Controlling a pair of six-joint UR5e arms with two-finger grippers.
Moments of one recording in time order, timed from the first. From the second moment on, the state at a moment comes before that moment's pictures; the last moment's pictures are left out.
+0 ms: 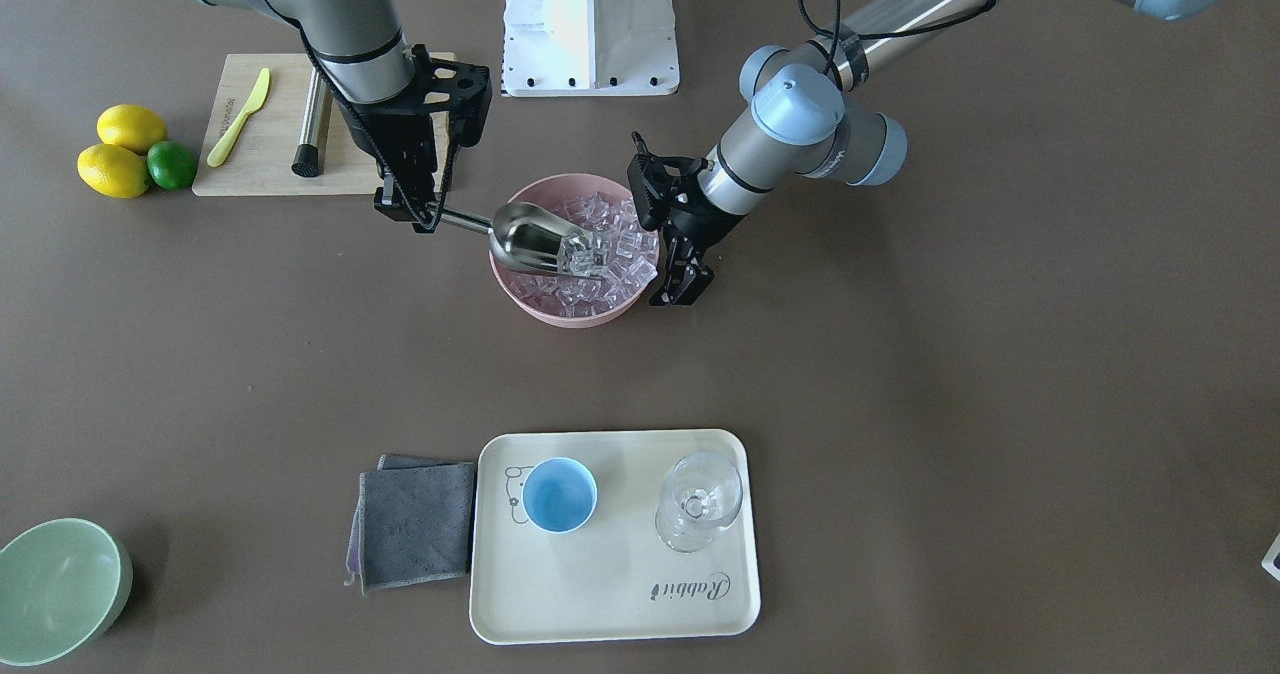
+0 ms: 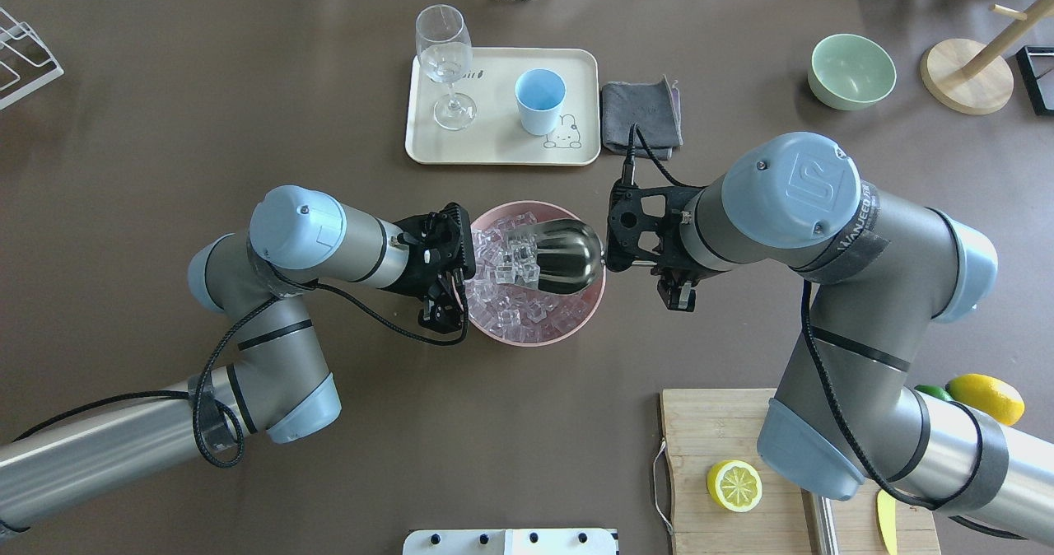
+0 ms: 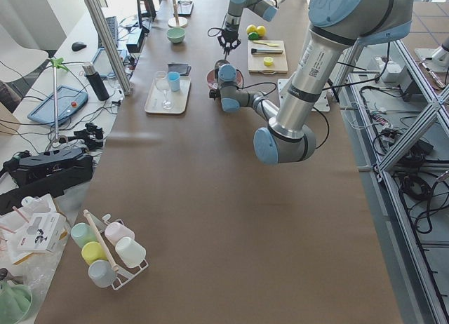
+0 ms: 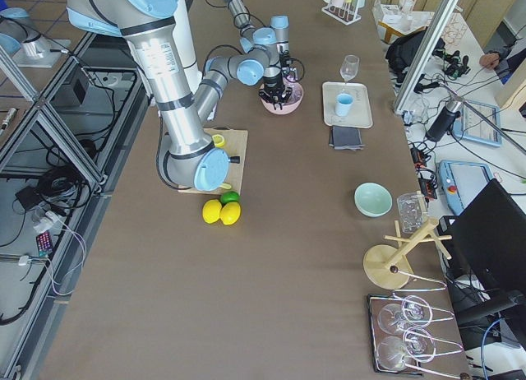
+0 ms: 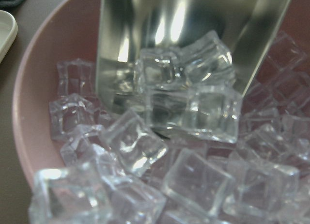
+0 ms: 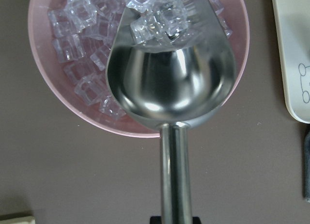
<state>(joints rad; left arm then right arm) -0.52 -2.15 -1.44 -2.37 -1.94 0.05 0.56 -1.14 2.01 -1.61 1.79 -0.27</state>
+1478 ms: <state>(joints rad) -0.52 -2.15 -1.44 -2.37 -1.94 0.05 0.70 -1.24 1.94 -1.31 2.11 -0.10</state>
